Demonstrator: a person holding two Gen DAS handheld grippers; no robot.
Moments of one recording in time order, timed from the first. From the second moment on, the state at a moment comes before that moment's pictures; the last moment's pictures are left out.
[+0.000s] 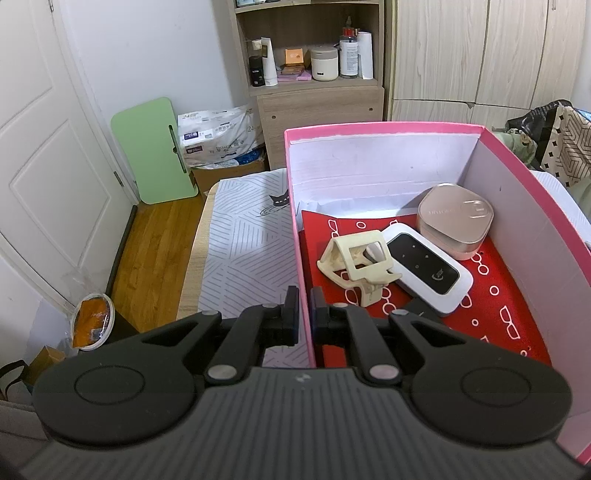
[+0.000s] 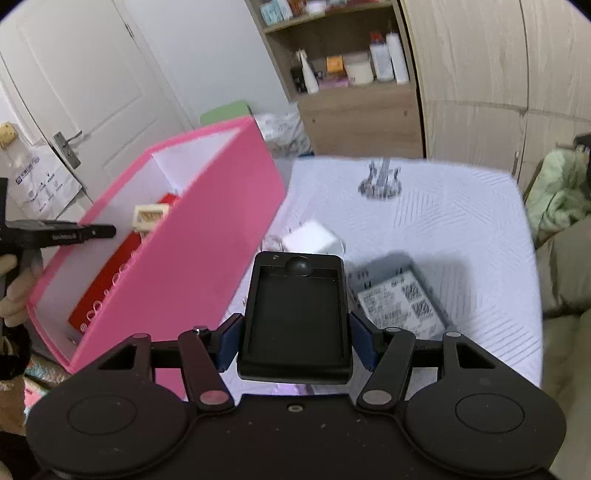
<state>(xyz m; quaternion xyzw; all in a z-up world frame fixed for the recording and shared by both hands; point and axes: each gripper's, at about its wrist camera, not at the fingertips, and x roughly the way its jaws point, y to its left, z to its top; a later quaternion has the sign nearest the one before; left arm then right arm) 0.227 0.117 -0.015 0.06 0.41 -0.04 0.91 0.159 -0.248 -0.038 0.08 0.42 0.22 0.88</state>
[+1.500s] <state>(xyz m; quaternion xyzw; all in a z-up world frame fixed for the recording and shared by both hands) 0.222 0.125 -0.014 0.02 0.39 -0.05 0.92 0.201 -0.052 -0.010 -0.23 0.45 0.32 0.80</state>
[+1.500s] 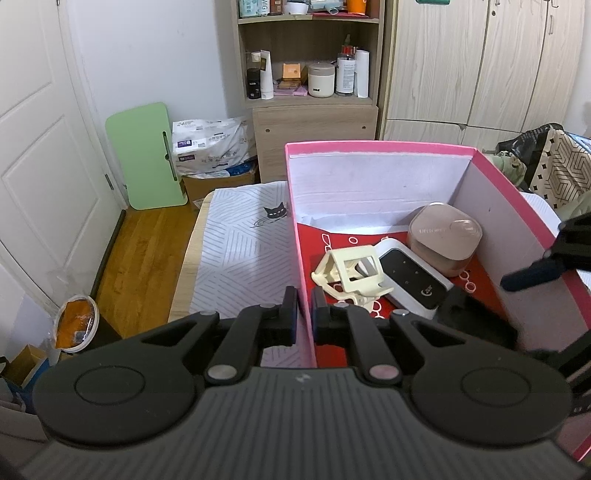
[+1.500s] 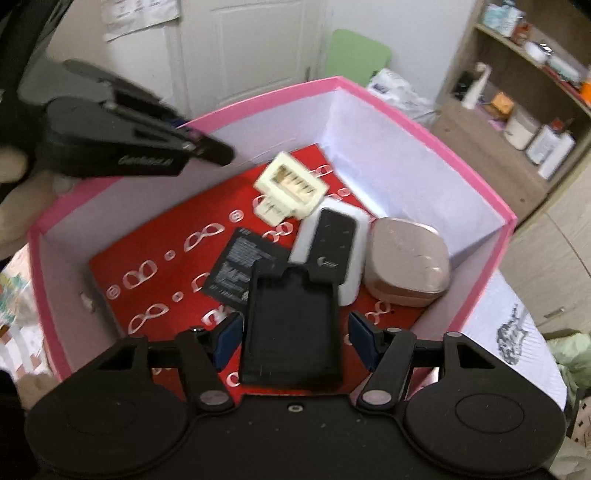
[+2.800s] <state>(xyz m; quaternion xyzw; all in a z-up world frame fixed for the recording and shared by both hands) 0.228 0.122 -0.016 0.04 0.41 -0.05 0.91 0.158 -0.216 -0.071 0.02 0.41 0.29 0.87</state>
